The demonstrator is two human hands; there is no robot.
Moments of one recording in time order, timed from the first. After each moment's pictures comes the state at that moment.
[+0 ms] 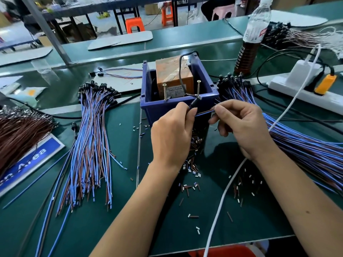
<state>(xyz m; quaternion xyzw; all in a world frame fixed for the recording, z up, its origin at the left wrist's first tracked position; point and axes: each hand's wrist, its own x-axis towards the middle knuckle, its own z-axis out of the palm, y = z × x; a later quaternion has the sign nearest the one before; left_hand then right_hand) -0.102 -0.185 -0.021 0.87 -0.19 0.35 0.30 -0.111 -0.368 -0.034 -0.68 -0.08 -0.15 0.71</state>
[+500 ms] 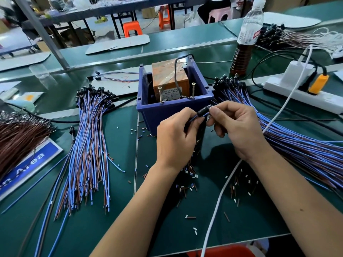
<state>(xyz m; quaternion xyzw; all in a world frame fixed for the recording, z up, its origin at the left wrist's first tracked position) -0.099 -0.194 -0.032 0.82 -0.25 0.27 0.45 -0.113 -0.363 -0.032 -0.67 -0.07 -0.16 0.72</state>
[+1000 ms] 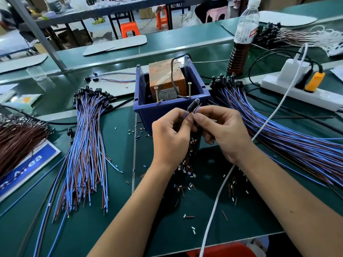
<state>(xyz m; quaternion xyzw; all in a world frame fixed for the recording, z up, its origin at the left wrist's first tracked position) -0.100 -0.194 -0.034 0.75 -0.19 0.18 0.60 -0.117 -0.344 -0.038 -0.63 -0.07 -0.11 0.76</state>
